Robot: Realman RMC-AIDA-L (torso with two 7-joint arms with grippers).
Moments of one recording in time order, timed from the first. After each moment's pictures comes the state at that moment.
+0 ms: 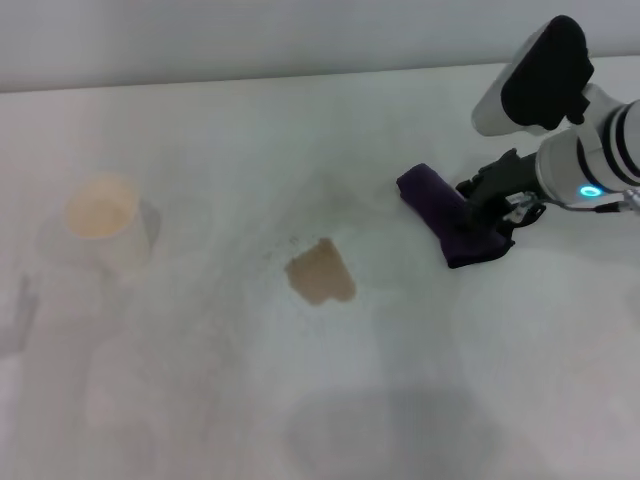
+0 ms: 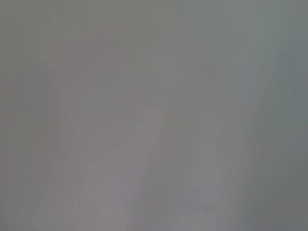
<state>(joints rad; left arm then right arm) -0.16 -2.08 2.83 0.25 -1.34 1.44 -0.15 0.48 2.02 -1.46 -1.09 0.66 1.02 -0.86</state>
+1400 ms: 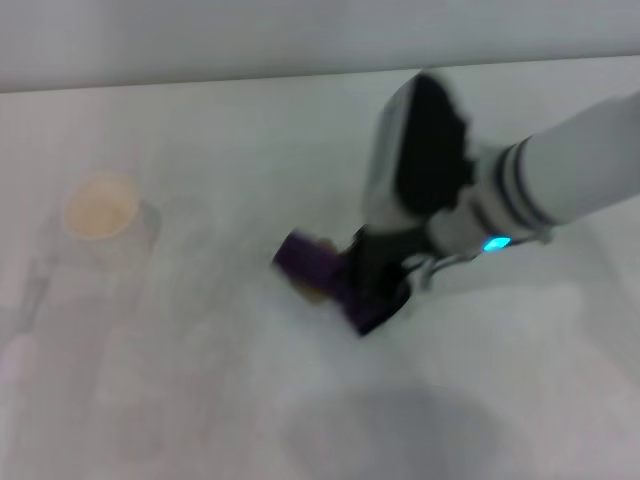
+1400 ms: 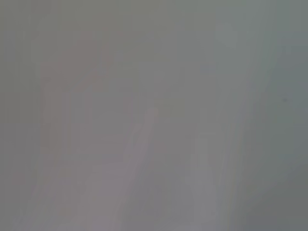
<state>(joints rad) -0.20 -2.08 2.83 0.23 -1.34 1.44 -0.15 0.48 2.02 -1.77 -1.26 0.82 1.07 -0.95</state>
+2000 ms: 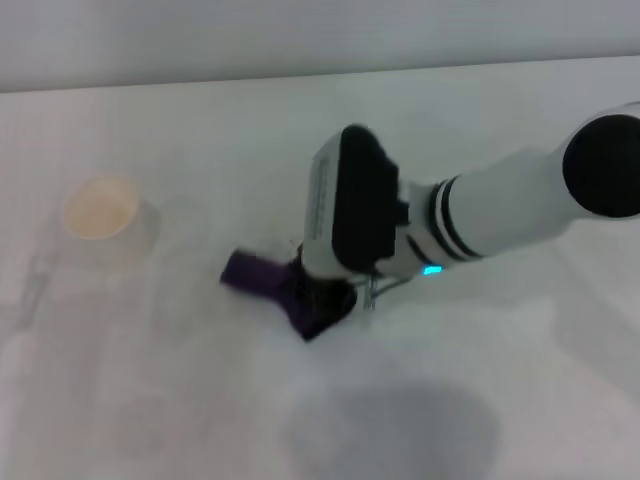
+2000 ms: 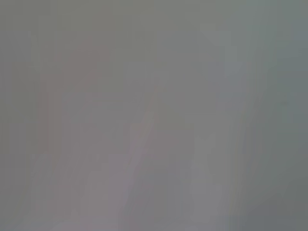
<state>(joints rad) -0.21 -2.08 2.83 0.23 -1.35 1.43 -0.15 0.56 2.02 -2.01 -1.10 0.95 0.78 -1.03</state>
